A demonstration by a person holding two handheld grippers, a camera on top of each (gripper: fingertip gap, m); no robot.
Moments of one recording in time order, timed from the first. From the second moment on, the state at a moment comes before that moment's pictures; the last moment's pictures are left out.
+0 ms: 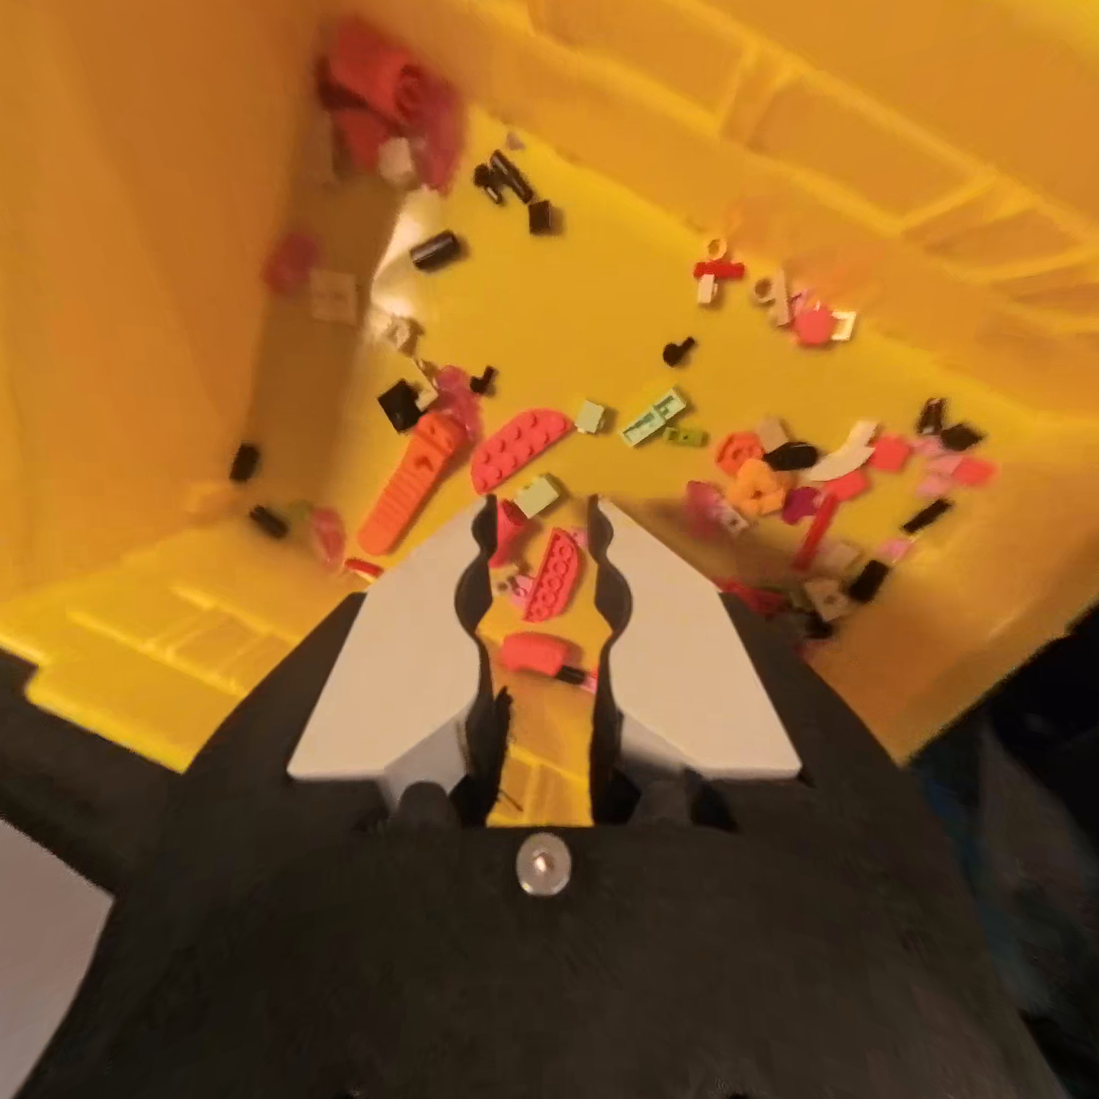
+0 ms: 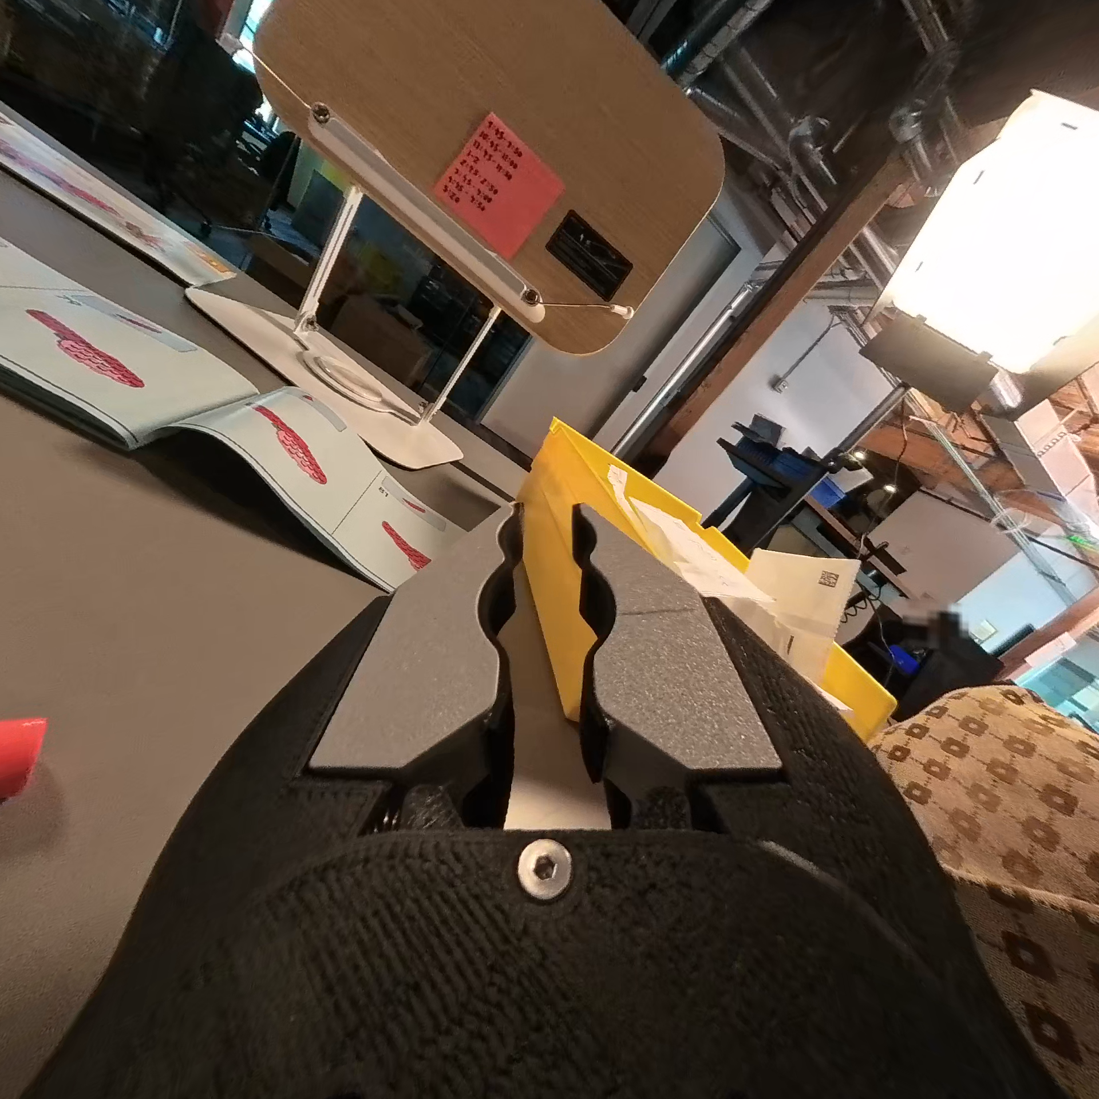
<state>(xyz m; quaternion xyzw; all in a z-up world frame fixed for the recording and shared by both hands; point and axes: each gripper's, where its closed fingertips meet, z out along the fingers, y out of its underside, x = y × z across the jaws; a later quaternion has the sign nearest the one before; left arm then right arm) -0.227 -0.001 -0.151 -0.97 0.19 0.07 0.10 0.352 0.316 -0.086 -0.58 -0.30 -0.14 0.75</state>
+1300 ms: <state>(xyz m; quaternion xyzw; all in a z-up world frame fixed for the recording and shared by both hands) -0.222 0.059 -0.107 -0.92 0.28 0.11 0.25 0.344 0.315 -0.091 -0.58 -0.31 -0.11 0.74</state>
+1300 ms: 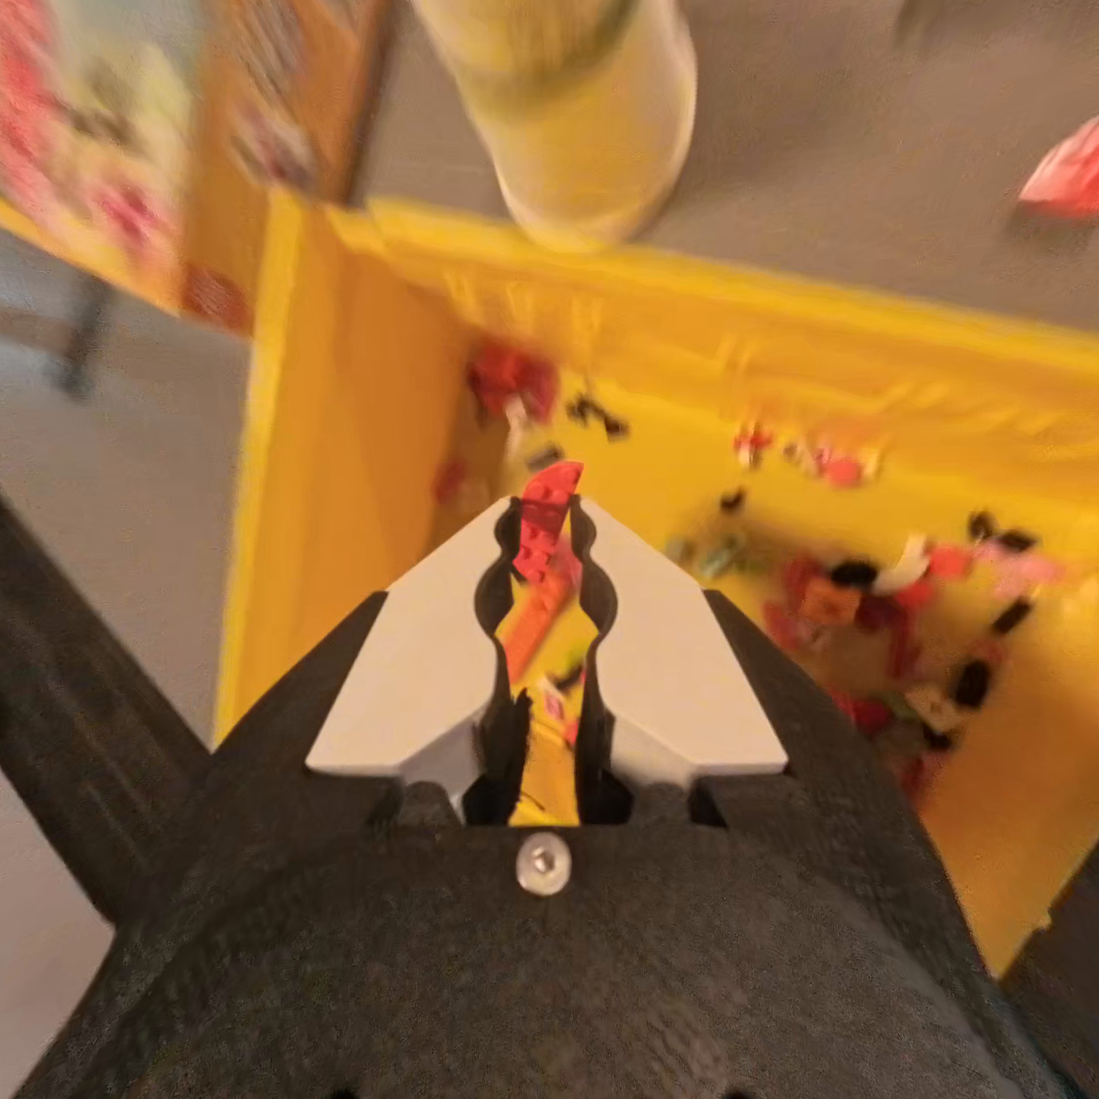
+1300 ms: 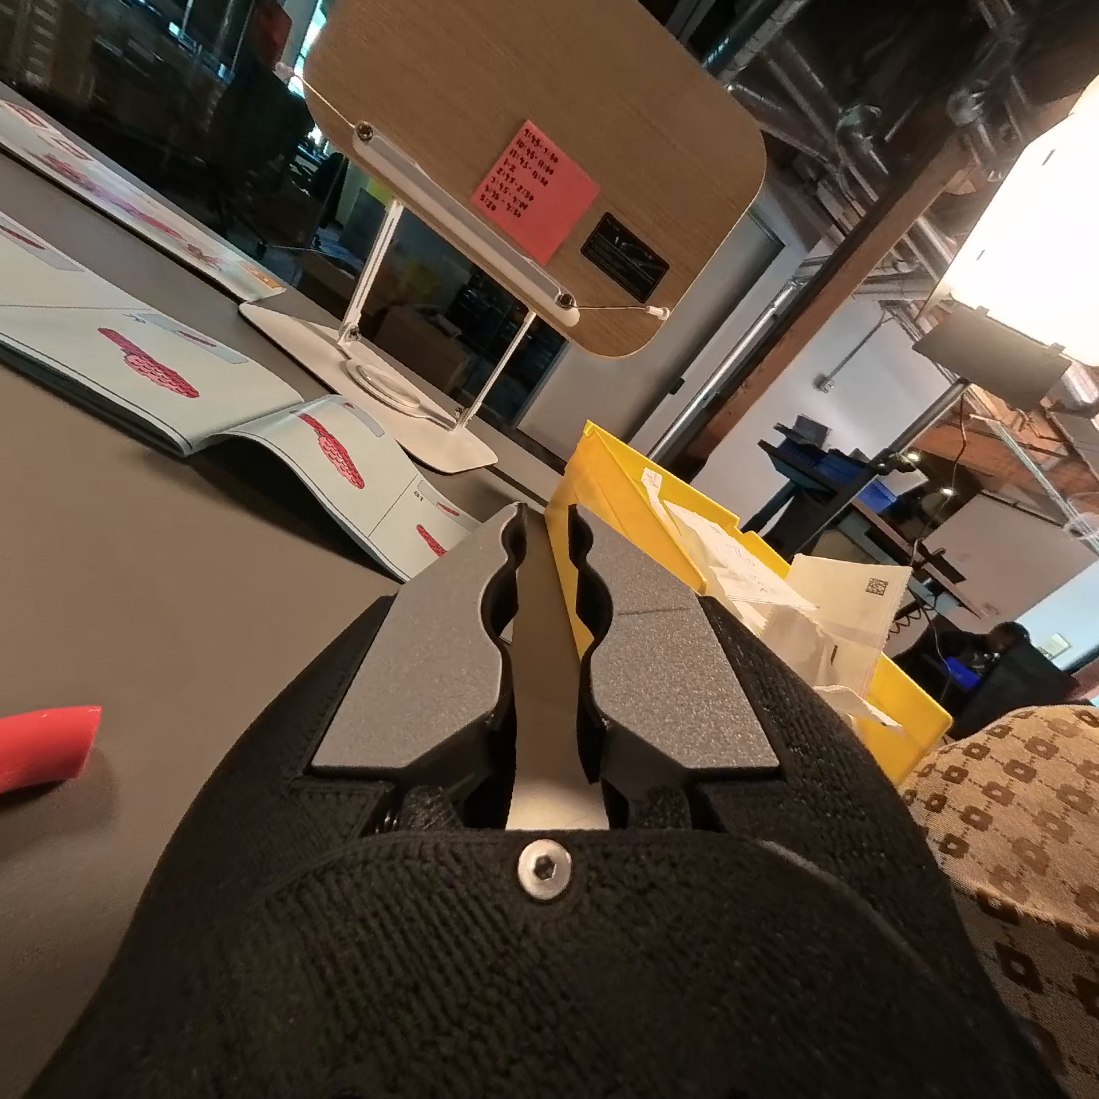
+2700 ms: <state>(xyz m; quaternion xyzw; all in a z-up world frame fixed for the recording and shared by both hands) 0.207 0.152 -0.126 -0.78 0.38 -0.18 0.46 0.337 0.327 -0.083 -0.57 -0.35 -0.03 0.75</state>
